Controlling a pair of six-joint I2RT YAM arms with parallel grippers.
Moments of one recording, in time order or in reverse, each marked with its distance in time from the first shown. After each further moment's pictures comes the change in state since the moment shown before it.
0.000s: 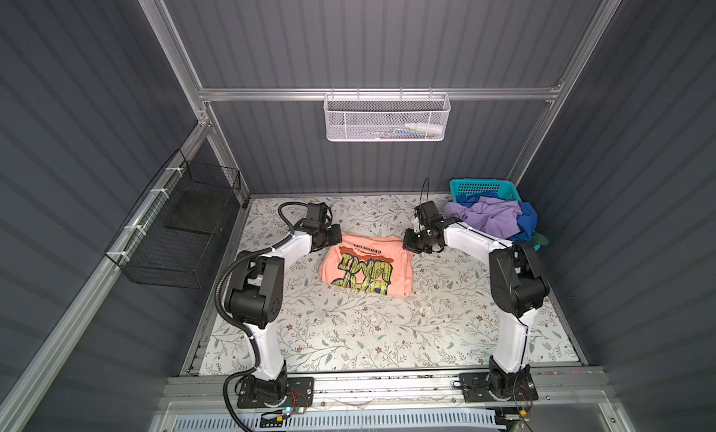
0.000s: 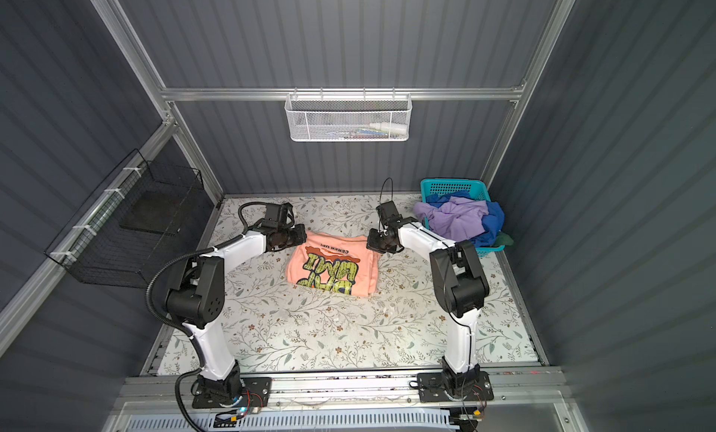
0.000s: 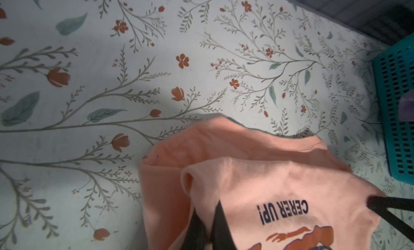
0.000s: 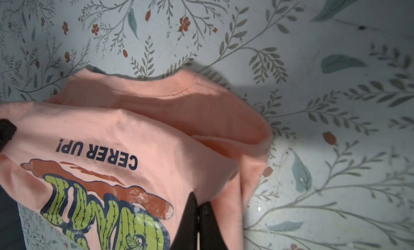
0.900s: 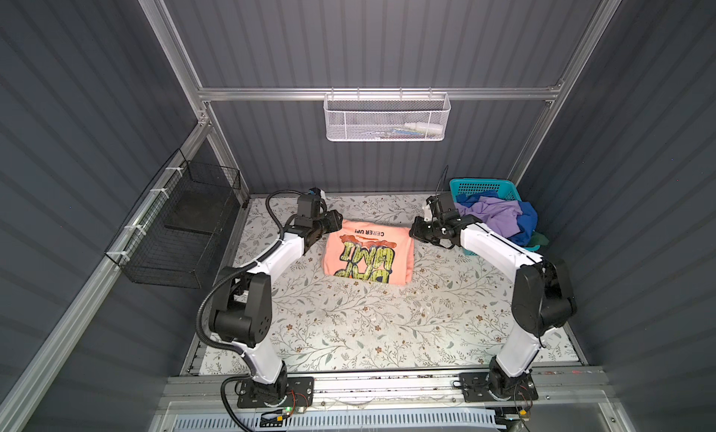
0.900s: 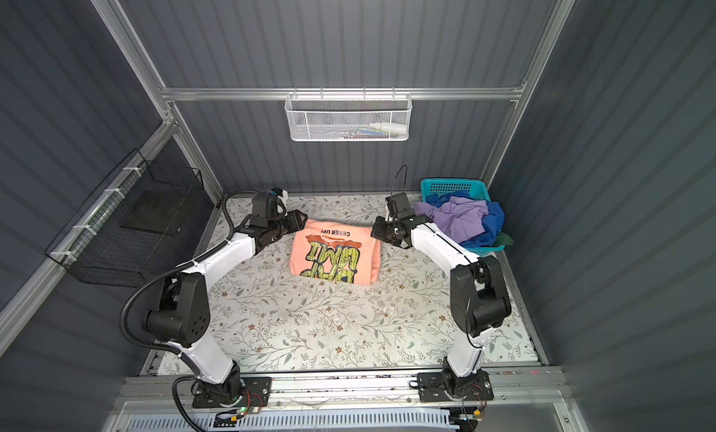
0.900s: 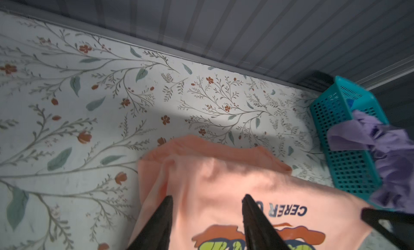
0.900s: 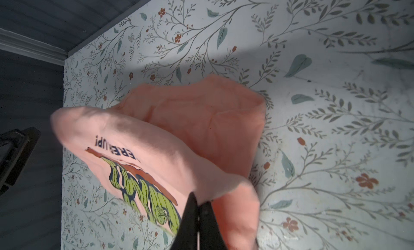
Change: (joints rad) left arm 0.000 -0.068 -0.009 0.177 -0.043 -0.019; right arm -0.037 -0.118 -0.024 0.085 0.035 0.053
